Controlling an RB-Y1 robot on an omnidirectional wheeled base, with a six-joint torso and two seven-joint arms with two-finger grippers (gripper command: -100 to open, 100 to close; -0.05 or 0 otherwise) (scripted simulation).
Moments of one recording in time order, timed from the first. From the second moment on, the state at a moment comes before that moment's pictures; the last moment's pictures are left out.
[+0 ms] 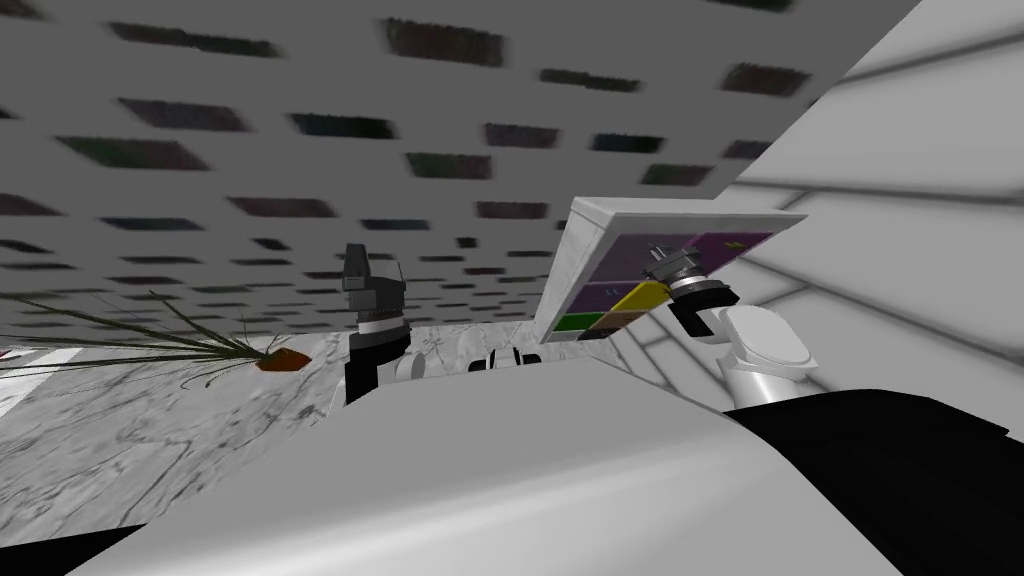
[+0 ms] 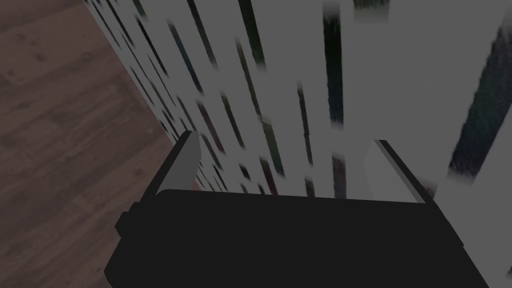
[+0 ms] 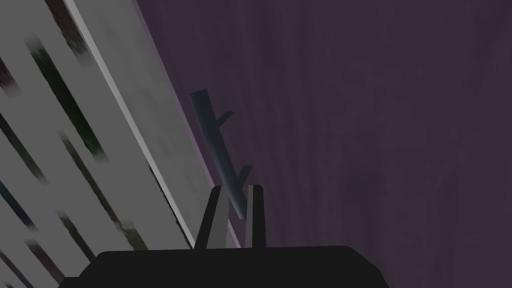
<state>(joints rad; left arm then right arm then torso) 0.48 0.04 -0.01 -2.34 -0.07 -0.40 -0.05 0.37 -0.70 -0.64 -1.83 1.05 -0.26 0.91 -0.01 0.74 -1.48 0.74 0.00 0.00</state>
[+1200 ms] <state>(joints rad) 0.48 0.04 -0.01 -2.34 -0.07 -0.40 -0.05 0.42 -0.63 -0.61 -2.02 1.03 -0.31 0.91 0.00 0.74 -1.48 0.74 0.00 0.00</state>
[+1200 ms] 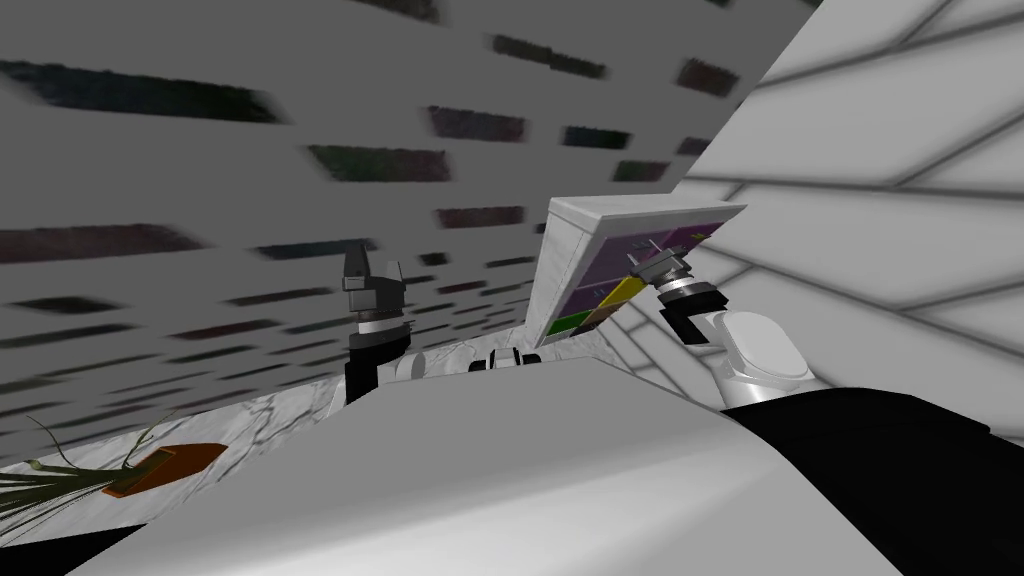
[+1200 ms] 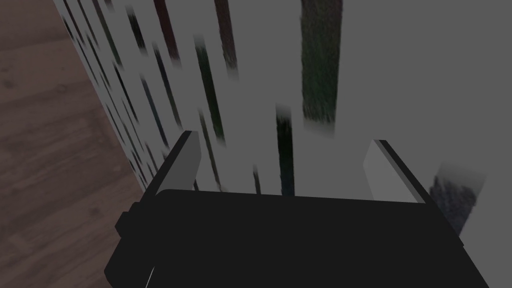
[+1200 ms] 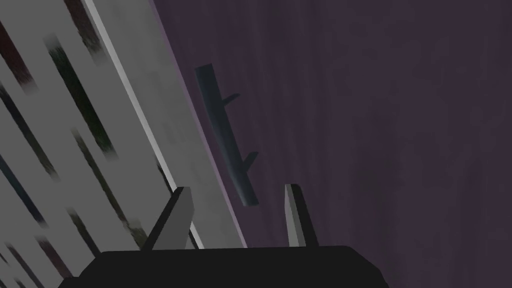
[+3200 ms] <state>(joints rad) 0.48 0.04 -0.01 -2.34 -0.07 -0.40 -0.05 0.46 -0.66 -0.63 -2.04 1.01 -0.34 0.89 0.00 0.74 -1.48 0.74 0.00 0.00</state>
